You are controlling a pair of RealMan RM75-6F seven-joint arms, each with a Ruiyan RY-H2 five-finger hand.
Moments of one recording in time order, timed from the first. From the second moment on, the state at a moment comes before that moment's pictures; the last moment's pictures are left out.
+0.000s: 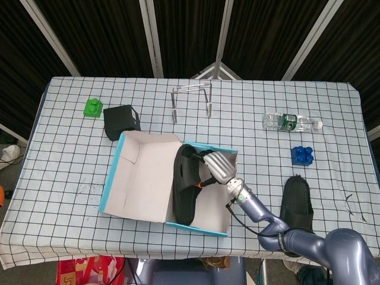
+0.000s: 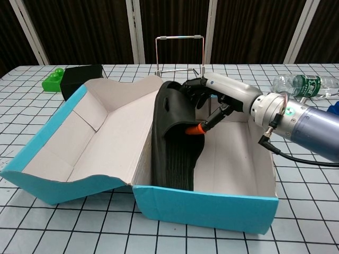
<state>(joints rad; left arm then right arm) -0.02 -1.14 -0.14 -1.55 1.47 1.67 0.01 0.81 -1.76 0.16 -1.09 -1.47 1.00 0.43</state>
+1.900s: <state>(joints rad) -0.03 -1.16 -0.14 -1.53 1.47 1.67 0.03 0.91 -1.64 0.19 -1.34 -1.15 0.68 0.01</state>
